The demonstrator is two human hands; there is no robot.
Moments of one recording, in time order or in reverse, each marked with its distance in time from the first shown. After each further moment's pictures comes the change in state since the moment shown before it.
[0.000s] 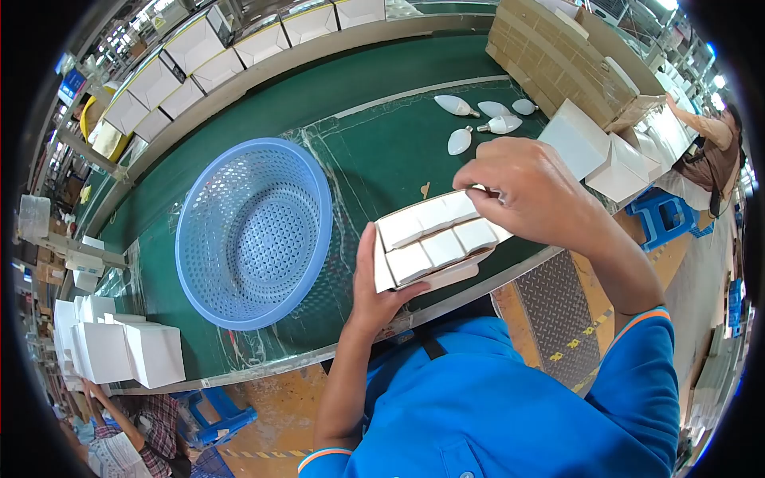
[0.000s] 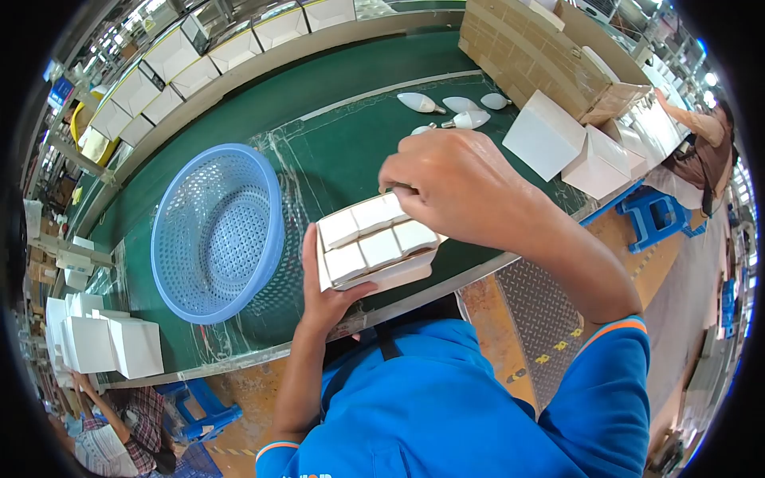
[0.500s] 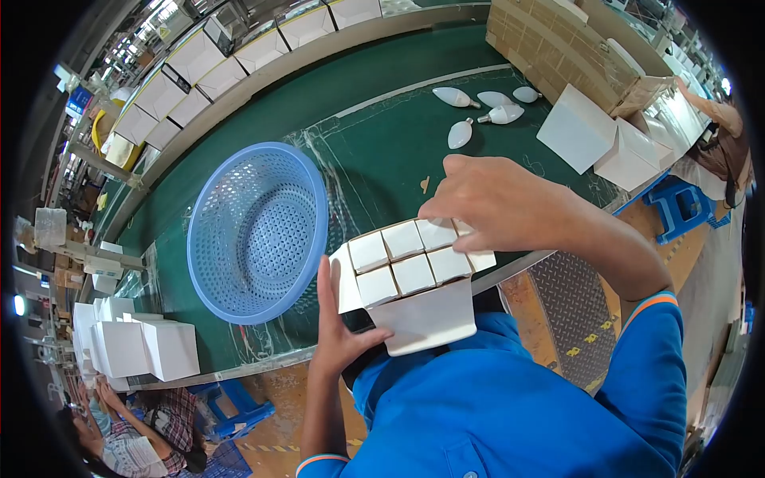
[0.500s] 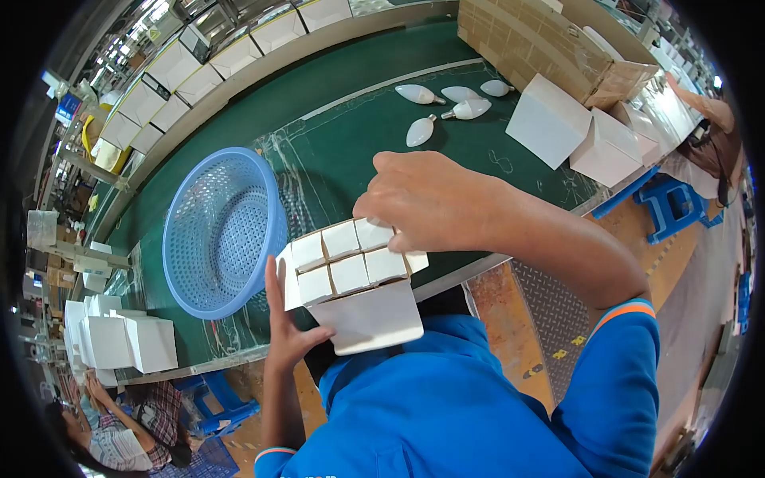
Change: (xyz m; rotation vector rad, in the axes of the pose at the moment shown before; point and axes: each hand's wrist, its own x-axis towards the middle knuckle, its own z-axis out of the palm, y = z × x) left_hand -0.045 0.037 -0.057 0.000 -0.056 -0.071; right_hand -0.005 0.007 0.017 0.060 -0.330 -0.171
